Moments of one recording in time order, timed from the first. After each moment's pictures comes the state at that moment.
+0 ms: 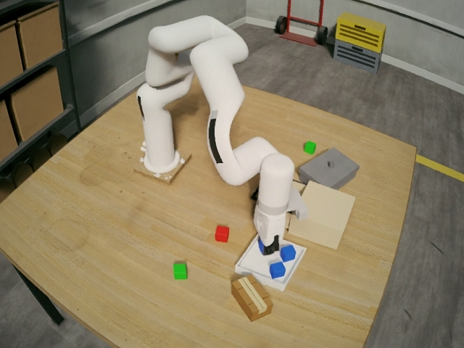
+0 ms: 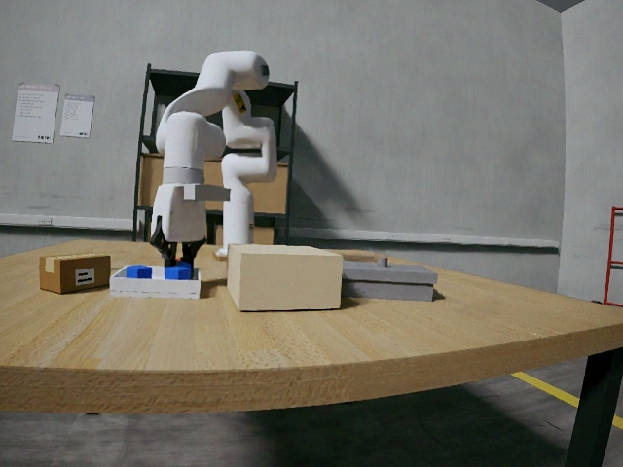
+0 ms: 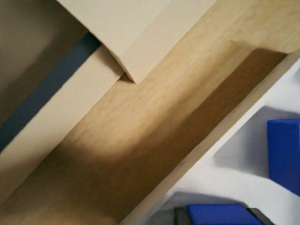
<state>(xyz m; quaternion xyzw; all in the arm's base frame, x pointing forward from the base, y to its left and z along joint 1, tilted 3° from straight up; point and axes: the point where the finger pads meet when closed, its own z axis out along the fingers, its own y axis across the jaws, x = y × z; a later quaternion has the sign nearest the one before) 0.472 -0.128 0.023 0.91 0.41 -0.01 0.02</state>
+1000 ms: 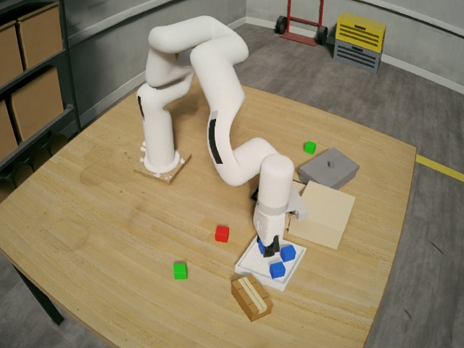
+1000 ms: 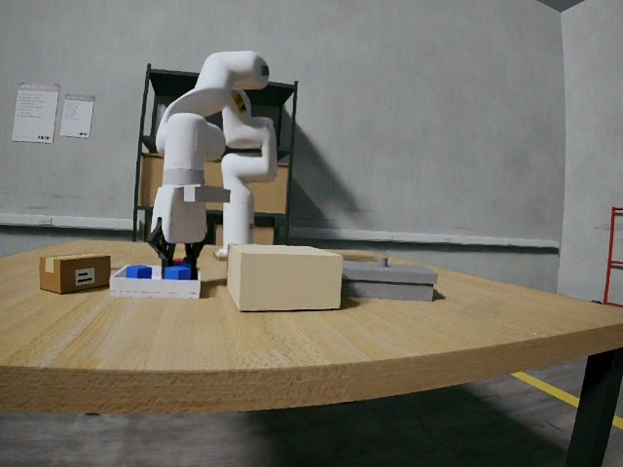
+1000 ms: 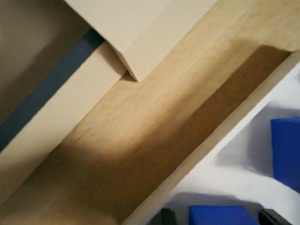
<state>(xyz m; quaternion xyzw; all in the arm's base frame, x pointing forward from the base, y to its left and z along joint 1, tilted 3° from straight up) 0.470 -0.128 0.021 0.91 0.41 -0.01 0.02</state>
